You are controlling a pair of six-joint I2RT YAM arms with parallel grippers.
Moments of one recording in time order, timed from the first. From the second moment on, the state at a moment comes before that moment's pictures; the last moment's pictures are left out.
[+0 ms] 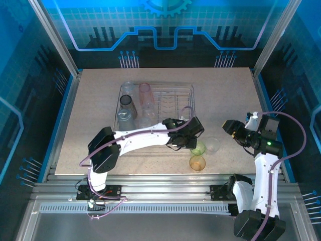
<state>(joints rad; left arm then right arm) -1.06 1.93 1.57 -0.80 -0.09 -0.93 -0.37 0.78 0.78 -0.88 -0.70 0.42</state>
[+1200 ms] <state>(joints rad) -1.06 2.05 1.61 -0.77 -0.09 -0.90 -0.37 0.76 0.75 -0.88 -0.71 0.42</state>
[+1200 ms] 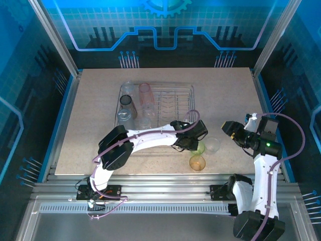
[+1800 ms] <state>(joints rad) -1.06 2.05 1.63 -0.76 -0.09 -0.84 -0.37 0.76 0.75 -0.88 -0.71 0.42</state>
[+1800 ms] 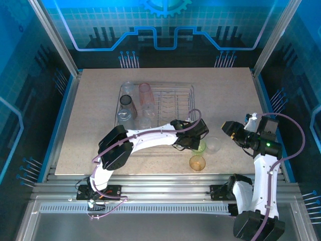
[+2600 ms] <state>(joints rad) -0.98 1.43 1.32 -0.48 -0.07 -0.56 -0.37 0.83 0.82 -0.86 -0.72 0.41</state>
